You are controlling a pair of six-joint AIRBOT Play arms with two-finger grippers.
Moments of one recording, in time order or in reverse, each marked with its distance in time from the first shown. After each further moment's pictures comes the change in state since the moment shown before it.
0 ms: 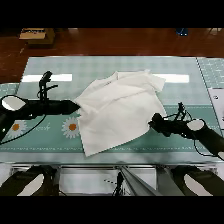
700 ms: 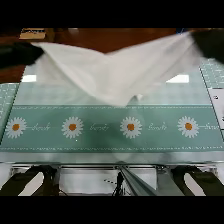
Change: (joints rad) left arm 0.163 0.042 0.632 0.158 -0.072 0.019; right arm -0.132 0.252 0.854 -0.088 0.071 -0.141
